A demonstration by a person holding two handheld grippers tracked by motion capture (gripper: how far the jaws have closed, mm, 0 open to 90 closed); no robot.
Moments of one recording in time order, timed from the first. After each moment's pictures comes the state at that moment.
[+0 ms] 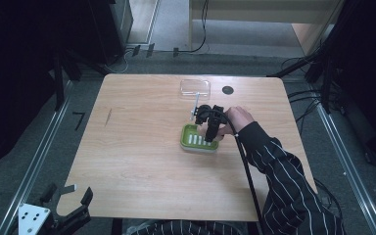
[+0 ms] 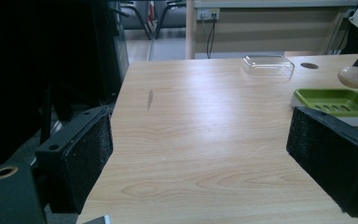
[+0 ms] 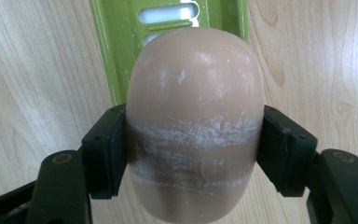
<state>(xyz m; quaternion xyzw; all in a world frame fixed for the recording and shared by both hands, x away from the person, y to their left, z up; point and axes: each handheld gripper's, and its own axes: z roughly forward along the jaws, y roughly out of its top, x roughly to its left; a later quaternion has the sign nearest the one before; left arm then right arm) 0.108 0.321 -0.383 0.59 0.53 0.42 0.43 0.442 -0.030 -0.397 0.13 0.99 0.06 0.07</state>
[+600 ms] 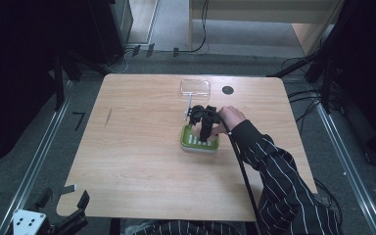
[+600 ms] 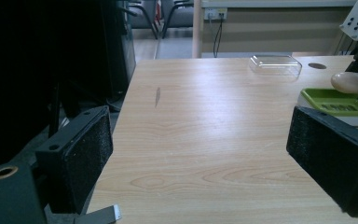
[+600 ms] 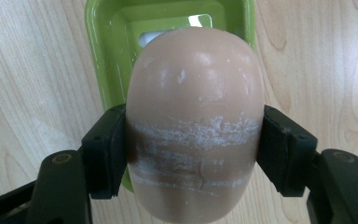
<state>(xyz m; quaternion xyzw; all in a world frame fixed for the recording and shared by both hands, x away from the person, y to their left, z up) 0.098 0.324 -0.383 0.58 0.54 0.43 0.43 0.450 -0.012 -0.408 0.12 0.99 0.05 0.06</state>
